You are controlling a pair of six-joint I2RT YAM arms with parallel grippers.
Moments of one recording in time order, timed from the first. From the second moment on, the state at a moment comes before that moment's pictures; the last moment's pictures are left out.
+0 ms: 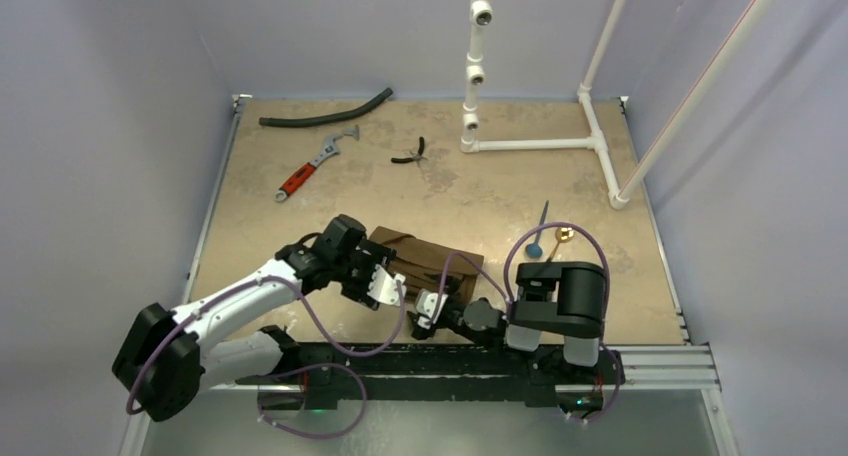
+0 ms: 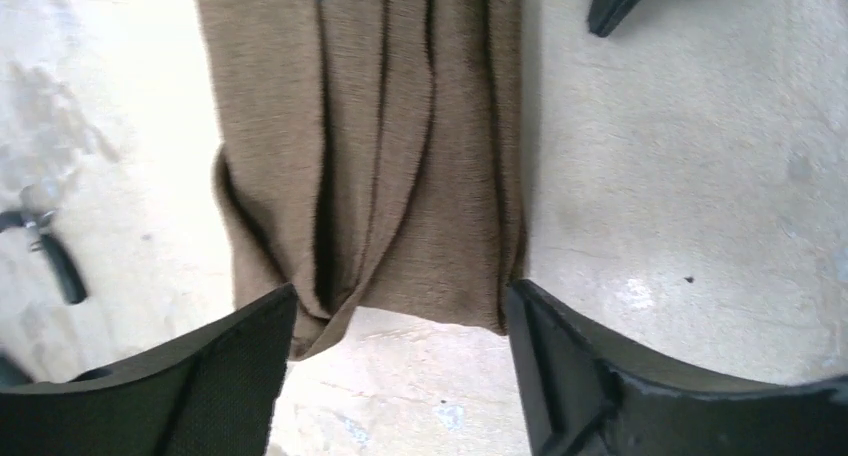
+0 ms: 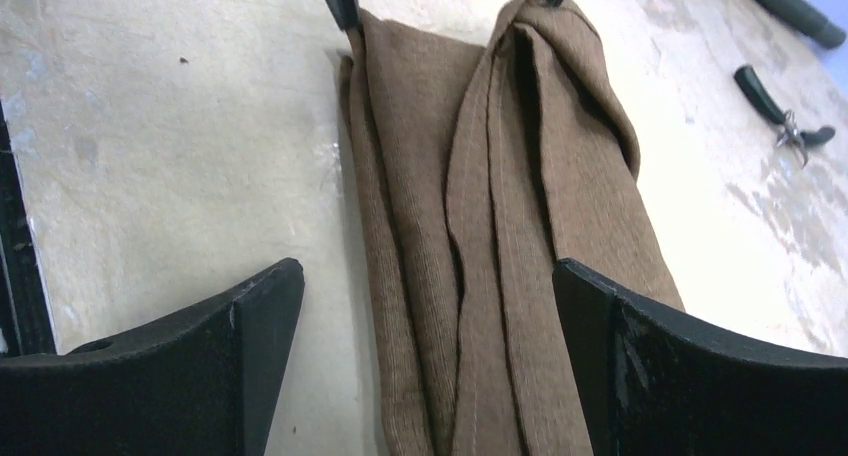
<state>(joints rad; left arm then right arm) -0.67 1.13 0.60 -0.48 0.36 1.22 1.31 1.89 0.24 1.45 0.29 -0.37</state>
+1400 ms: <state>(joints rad) -0.67 1.04 0.29 -0.09 0.34 1.75 0.95 1.90 0.55 1.15 -0.02 0.21</state>
